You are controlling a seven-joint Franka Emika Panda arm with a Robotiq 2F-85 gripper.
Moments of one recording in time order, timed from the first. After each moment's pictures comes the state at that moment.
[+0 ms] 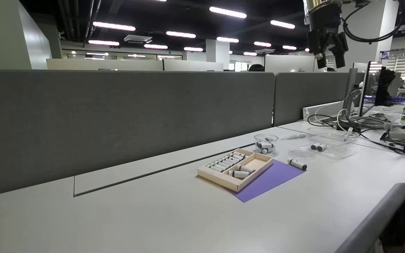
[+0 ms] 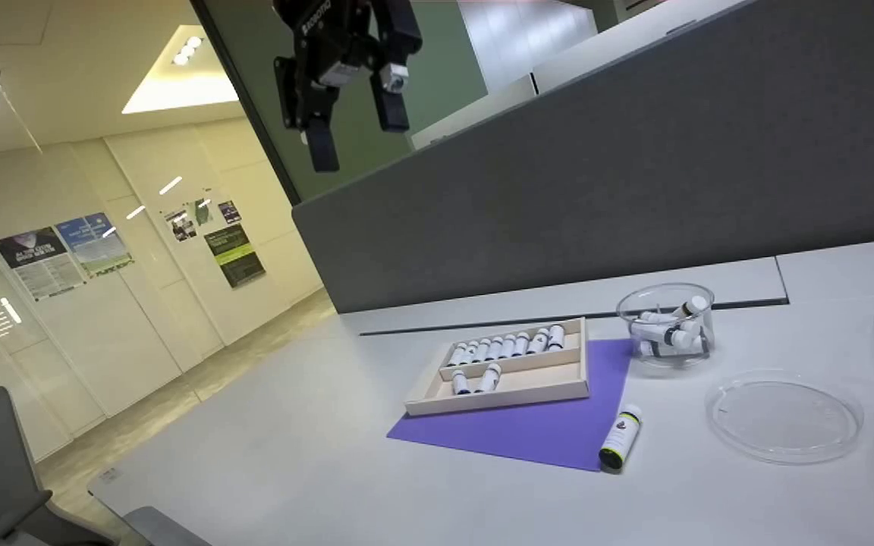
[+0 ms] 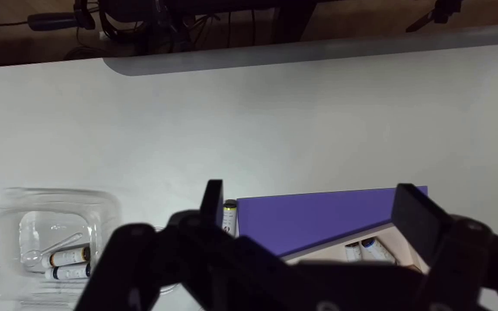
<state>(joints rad) -0.11 -0.21 -0.14 -2.14 -0.08 1.69 -0.12</state>
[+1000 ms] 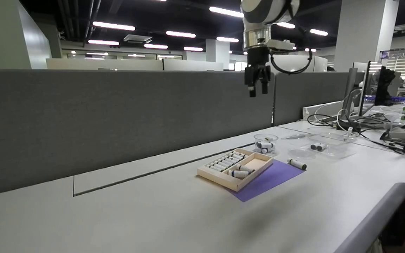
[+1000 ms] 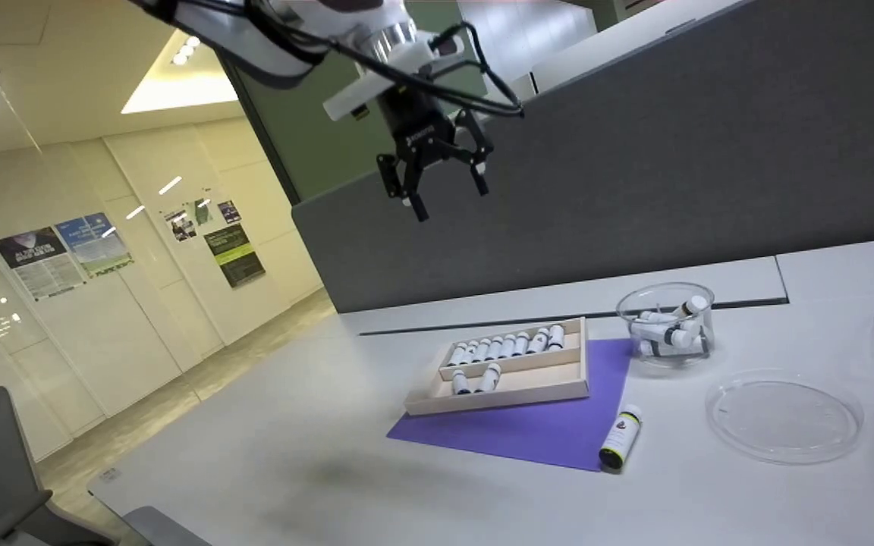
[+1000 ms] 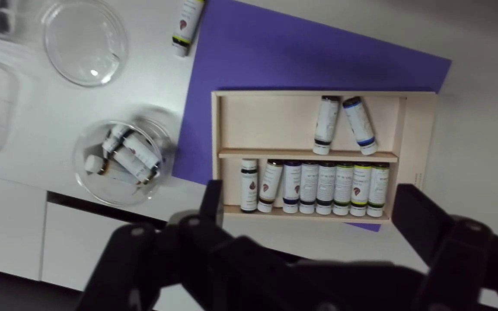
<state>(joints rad) -0.03 0.26 -0.03 -1.83 -0.07 2.05 -0.26</state>
